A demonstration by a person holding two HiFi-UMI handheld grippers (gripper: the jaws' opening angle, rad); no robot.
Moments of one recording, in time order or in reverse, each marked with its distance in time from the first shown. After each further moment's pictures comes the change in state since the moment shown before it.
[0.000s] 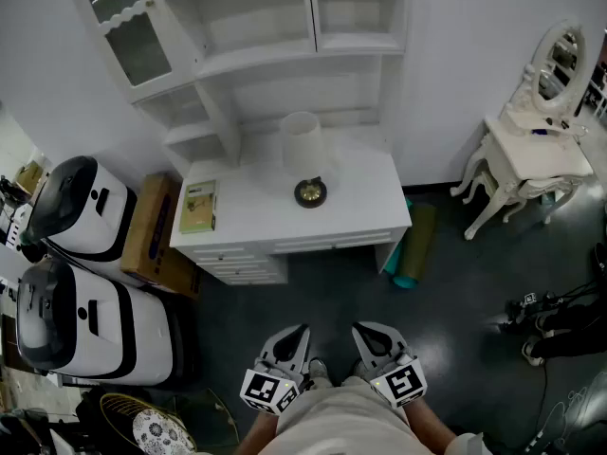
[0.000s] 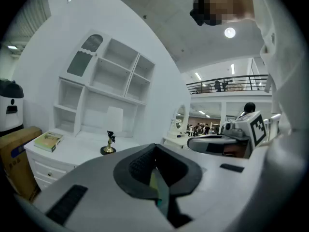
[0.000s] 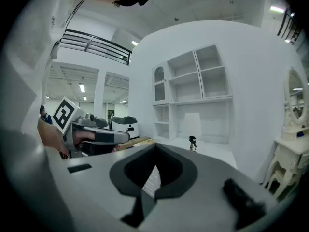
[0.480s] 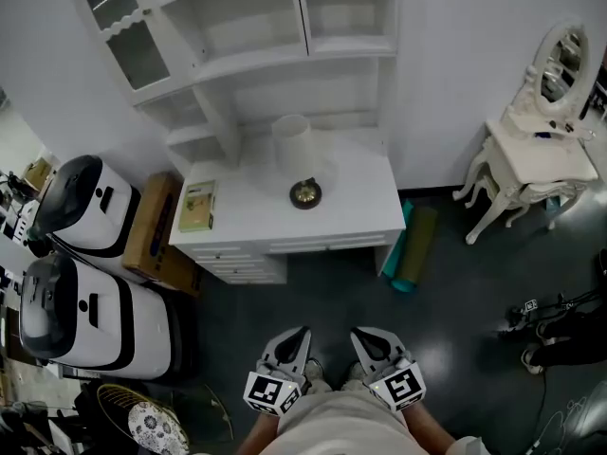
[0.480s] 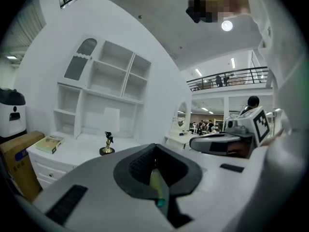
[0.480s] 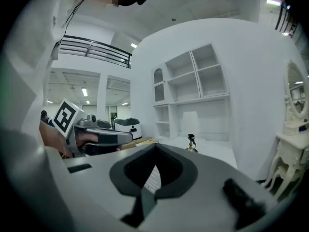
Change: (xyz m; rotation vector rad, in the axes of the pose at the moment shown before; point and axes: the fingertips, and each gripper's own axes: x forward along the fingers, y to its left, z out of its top) left arm 0.020 -0.047 -0.009 0.042 0.016 0.040; right arm -0.043 -0.024 -0.015 0.040 0.010 0.036
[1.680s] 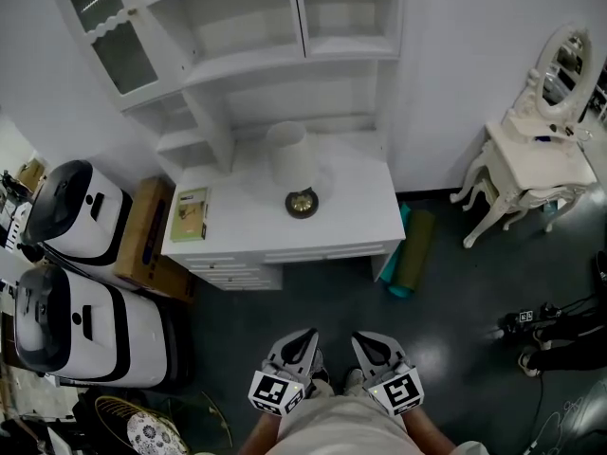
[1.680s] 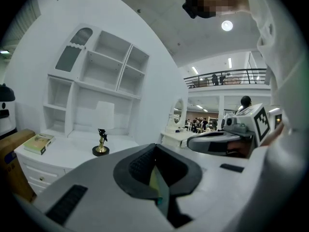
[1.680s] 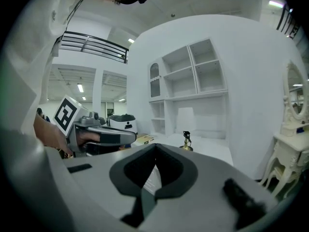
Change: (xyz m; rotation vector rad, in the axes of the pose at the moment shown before) left arm 0.055 0.016 -0.004 0.000 0.042 -0.072; right arm 0.033 -0.036 -0.008 -0.010 0.043 -0.037
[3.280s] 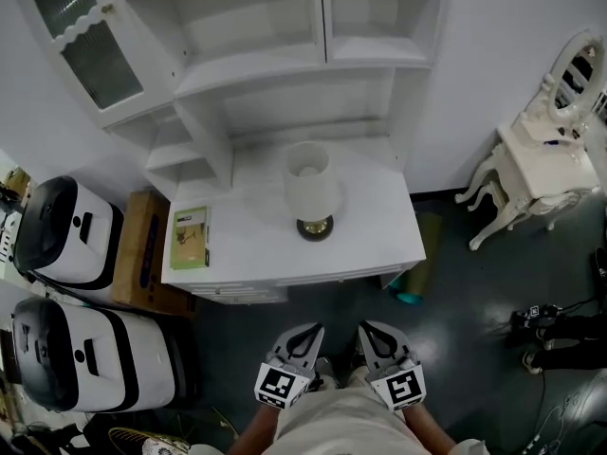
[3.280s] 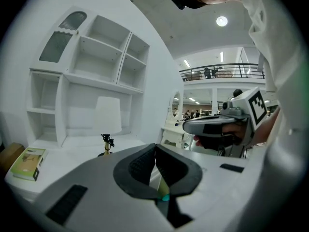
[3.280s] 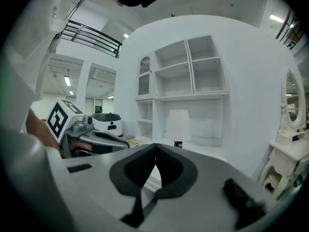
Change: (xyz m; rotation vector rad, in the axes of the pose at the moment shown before) left arm 0.076 0.134 0.018 0.088 0.079 -0.092; right arm 0.146 -0.058 0.044 -0.024 -0.015 -0.138
